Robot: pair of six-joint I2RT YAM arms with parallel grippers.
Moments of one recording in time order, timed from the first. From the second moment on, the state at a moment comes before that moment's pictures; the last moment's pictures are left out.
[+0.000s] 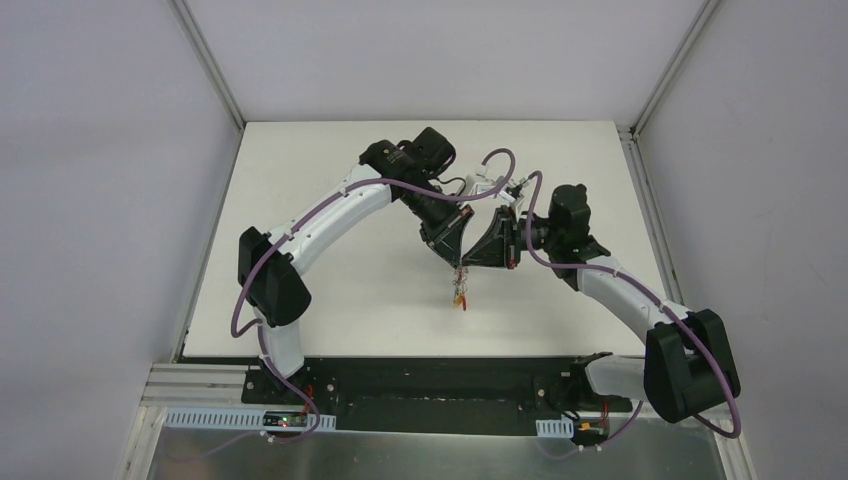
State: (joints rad) left arm -0.75 1.85 1.87 -1.18 0.82 0.22; right arm 0.38 1.26 0.69 0.41 -1.32 0.40
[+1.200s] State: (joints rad) left arm -0.71 1.59 1.52 -0.80 0.85 0.58; right arm 0.35 1.29 0.70 0.61 -1.33 0.63
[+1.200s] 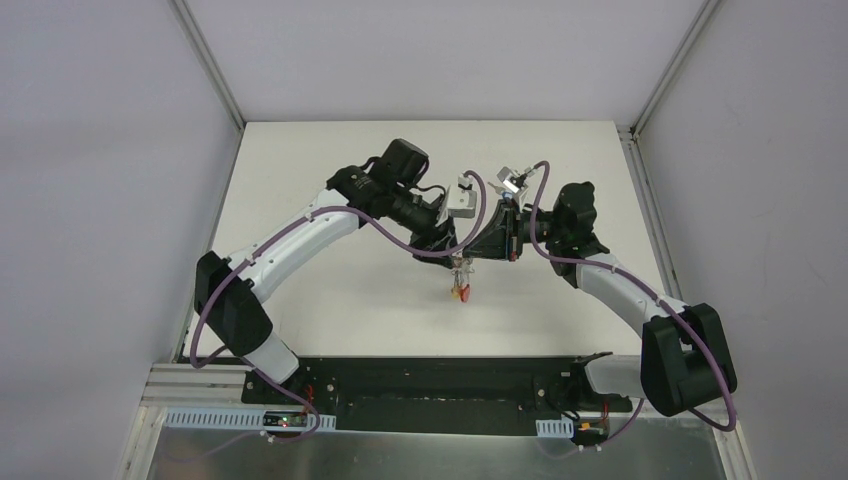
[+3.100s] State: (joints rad) left arm -0.71 1.63 1.49 -0.72 0.83 0.28; right arm 0.33 1.28 0.68 0.61 -1.31 0.62
